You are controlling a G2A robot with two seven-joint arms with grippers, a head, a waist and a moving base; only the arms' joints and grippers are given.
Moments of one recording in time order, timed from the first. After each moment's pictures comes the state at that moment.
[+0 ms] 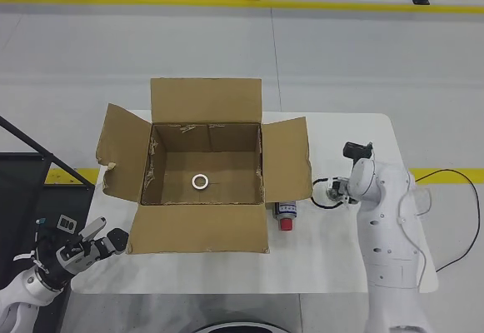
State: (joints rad) left arm 1.89 -1.06 -1.99 -1.78 -0.67 -0.22 -1.03; right arm -0.86 -1.52 1.53 -1.41 -1.58 0.29 1.50
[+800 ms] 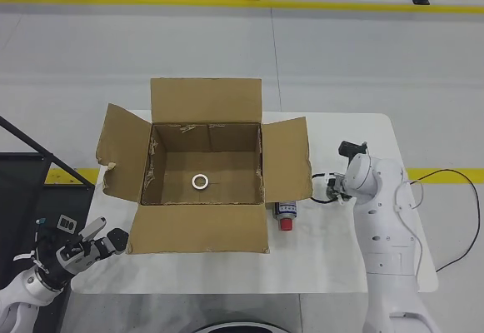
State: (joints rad) left arm 1.89 -1.06 -1.99 -1.78 -0.67 -0.22 -1.03; right arm -0.80 -1.51 1.52 -1.27 -1.50 0.30 1.44
